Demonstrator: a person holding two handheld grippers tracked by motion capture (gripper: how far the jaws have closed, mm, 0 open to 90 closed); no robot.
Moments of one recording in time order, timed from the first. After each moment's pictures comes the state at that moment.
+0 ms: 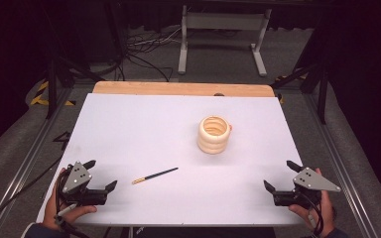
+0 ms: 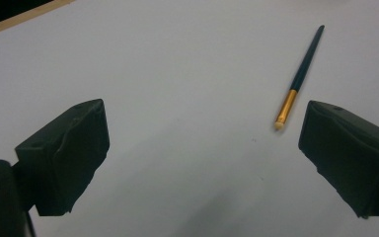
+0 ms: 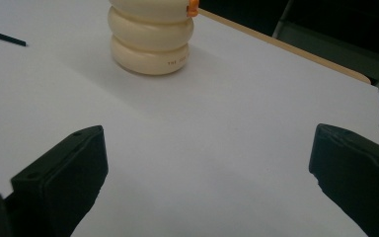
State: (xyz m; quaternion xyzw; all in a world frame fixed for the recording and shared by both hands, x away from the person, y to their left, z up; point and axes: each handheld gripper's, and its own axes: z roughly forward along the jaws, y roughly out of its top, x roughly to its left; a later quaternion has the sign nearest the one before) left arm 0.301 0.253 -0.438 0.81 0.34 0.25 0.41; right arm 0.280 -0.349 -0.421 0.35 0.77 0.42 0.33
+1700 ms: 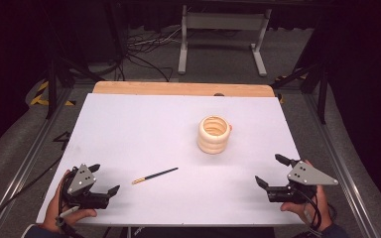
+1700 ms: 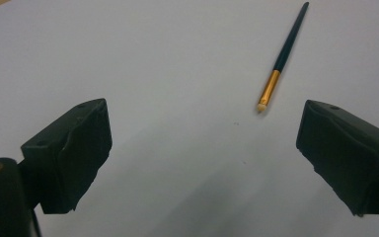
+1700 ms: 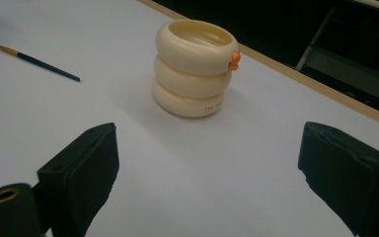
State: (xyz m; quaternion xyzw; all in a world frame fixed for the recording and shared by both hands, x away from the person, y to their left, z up) left arm 0.297 0.247 -0.441 0.83 0.33 0.22 0.39; right arm 0.283 -0.320 -0.386 0.30 0.78 0.45 0.31
